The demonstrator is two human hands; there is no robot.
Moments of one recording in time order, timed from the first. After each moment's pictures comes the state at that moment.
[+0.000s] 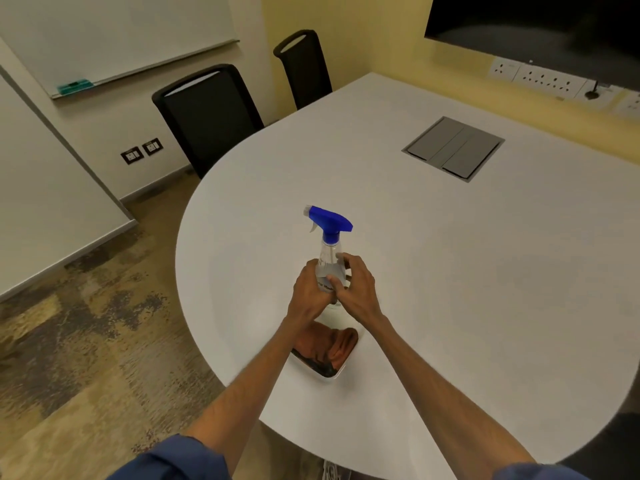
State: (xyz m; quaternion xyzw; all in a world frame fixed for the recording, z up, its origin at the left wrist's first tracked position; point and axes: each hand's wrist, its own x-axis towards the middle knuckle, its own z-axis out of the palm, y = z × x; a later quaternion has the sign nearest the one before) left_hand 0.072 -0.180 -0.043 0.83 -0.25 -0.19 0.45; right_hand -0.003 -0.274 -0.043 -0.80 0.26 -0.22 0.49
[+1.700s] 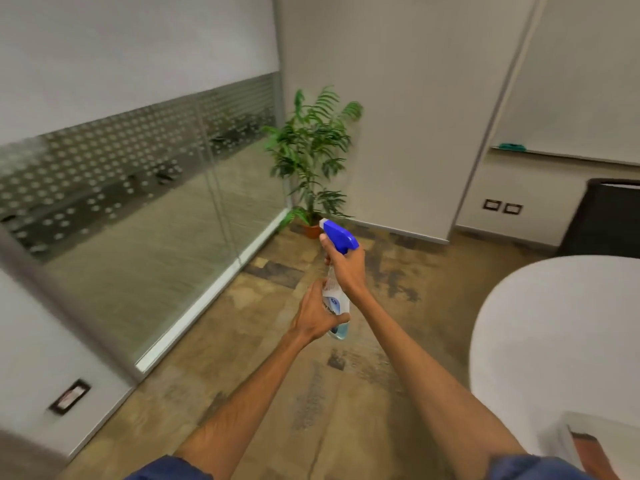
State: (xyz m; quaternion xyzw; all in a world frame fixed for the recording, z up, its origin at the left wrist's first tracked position) left_hand -0.126 0.374 0.019 0.85 0.20 0.13 0.47; right_hand -0.049 0.310 0.101 -0.66 -0.22 0.04 0.71
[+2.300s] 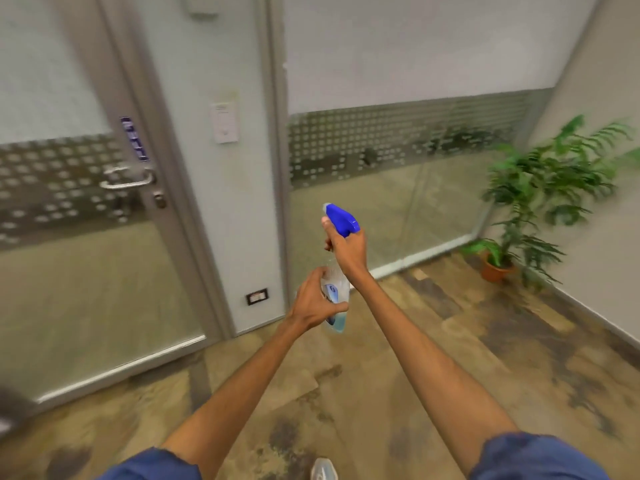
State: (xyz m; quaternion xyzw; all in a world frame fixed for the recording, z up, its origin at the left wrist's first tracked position) left_hand -0.438 0.599 0.036 0.74 0.47 0.30 0.39; right_hand -0.333 0.607 0.126 -0.56 -0.41 0.31 0.65
